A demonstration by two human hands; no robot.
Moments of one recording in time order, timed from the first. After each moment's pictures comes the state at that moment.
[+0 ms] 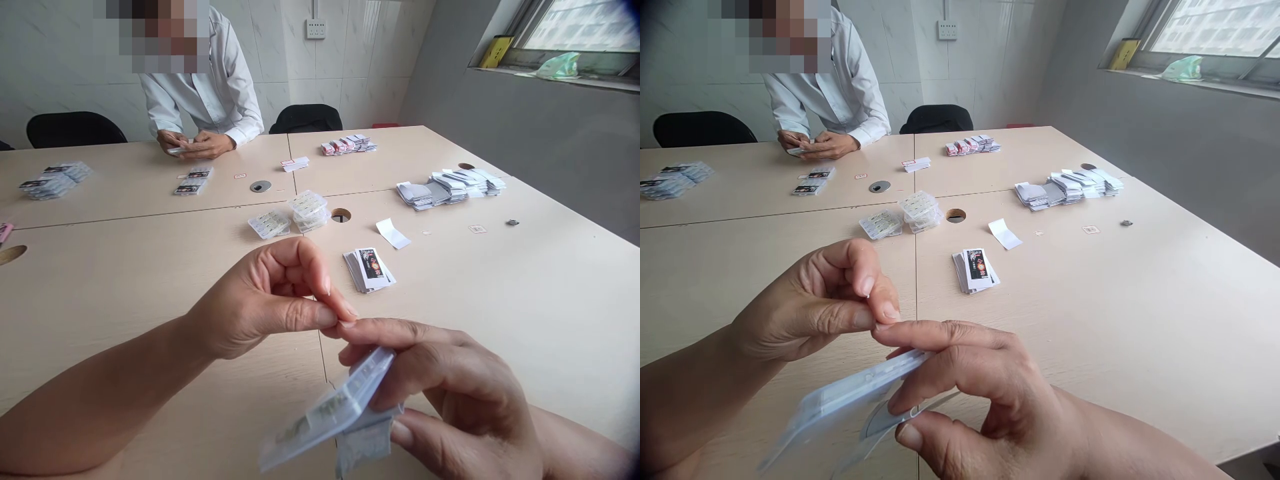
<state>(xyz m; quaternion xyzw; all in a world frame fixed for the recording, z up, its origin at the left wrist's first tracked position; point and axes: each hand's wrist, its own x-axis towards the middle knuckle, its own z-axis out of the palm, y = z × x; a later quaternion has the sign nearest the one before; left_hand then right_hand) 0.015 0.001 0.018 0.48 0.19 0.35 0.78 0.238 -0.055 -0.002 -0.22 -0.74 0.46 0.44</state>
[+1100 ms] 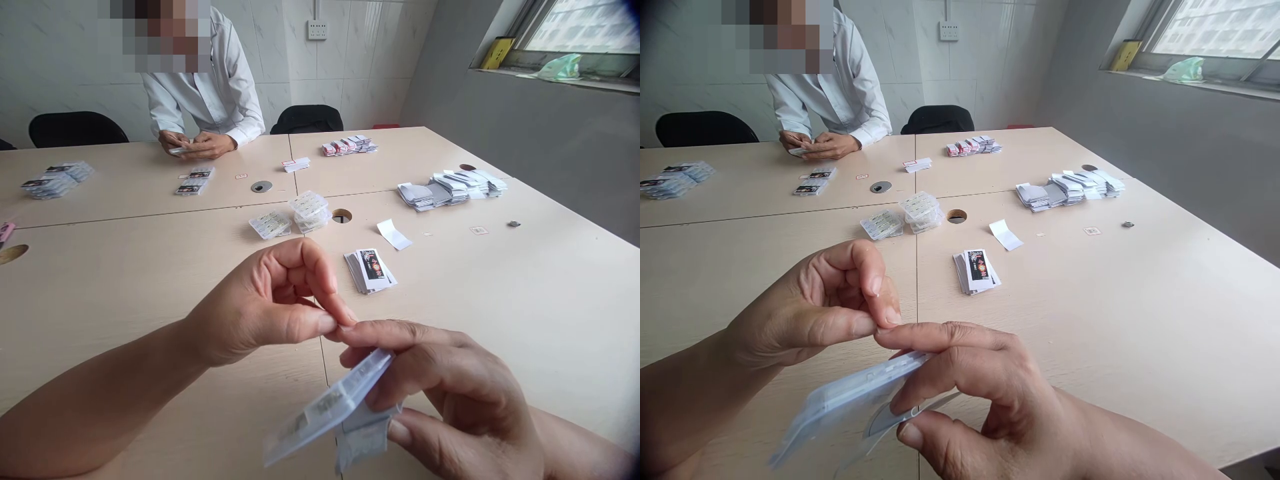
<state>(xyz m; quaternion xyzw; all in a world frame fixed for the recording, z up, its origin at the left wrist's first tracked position) 0.014 -0.003 0.017 0.50 0.18 0.35 0.77 0.239 -0.052 -0.002 -0.19 -0.76 0.43 0.44</state>
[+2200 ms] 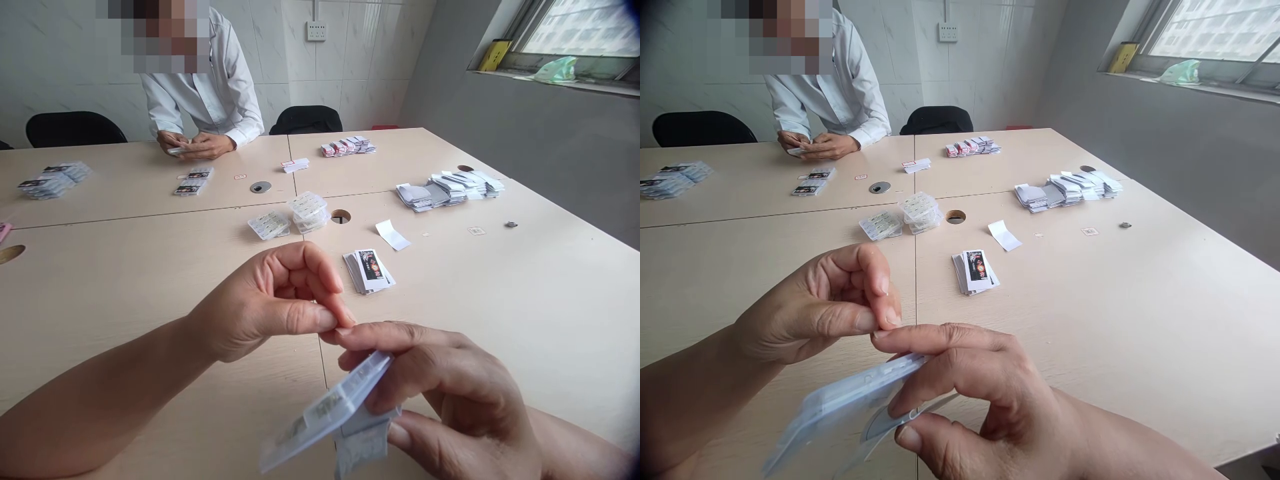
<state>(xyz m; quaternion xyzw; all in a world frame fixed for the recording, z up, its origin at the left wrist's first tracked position) 0.014 0.000 0.017 0.48 0.20 0.34 0.79 0.239 -0.054 -0.004 -0.19 -0.76 0.44 0.44</state>
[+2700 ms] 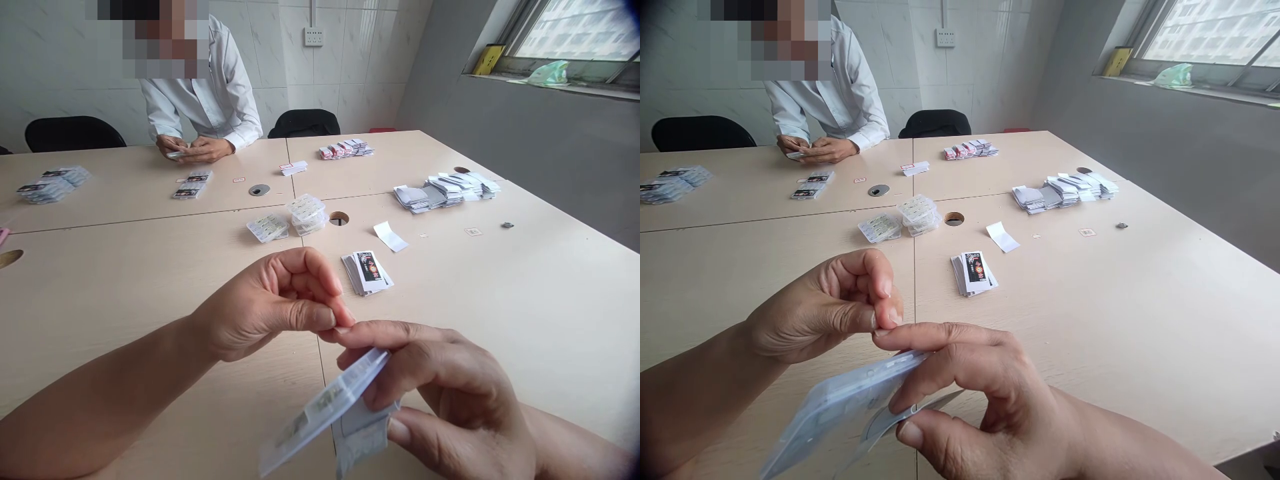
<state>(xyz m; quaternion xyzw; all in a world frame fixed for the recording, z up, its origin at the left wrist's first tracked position) 0.016 0.001 0.015 0.46 0.21 0.33 0.80 0.237 -0.053 -0.007 -0.18 -0.74 0.47 0.46</state>
